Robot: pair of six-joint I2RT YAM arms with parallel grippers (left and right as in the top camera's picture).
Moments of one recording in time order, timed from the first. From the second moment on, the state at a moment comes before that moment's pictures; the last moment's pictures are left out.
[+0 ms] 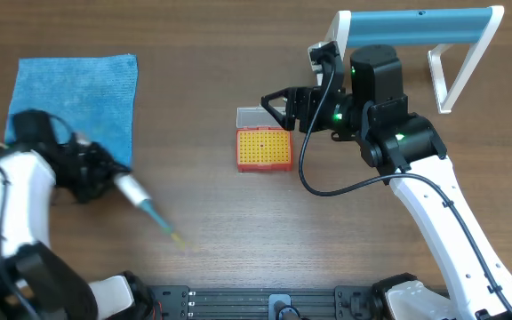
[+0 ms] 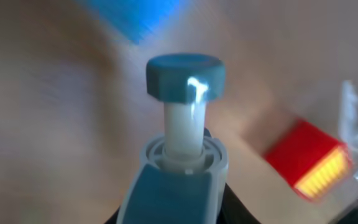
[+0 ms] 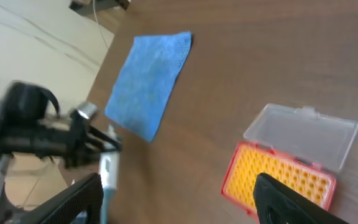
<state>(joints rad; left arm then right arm) 0.47 1.48 1.01 -1.09 0.44 -0.37 0.30 1.35 1.20 -0.50 -0.64 0.41</state>
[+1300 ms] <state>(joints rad) 0.37 2.64 2.49 -1.43 -0.12 0.33 0.30 1.53 1.20 -0.36 -0.55 0.57</state>
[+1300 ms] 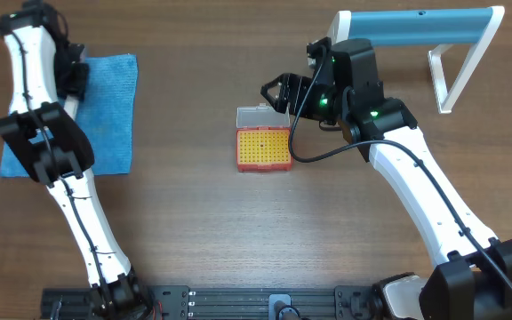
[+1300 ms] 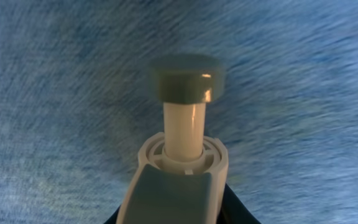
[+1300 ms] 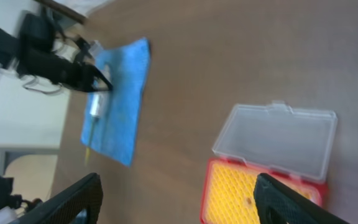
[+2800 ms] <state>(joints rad) 0.38 2.63 2.49 -1.38 -0.08 0.25 0.29 1.53 1.20 -0.34 -0.55 0.58</state>
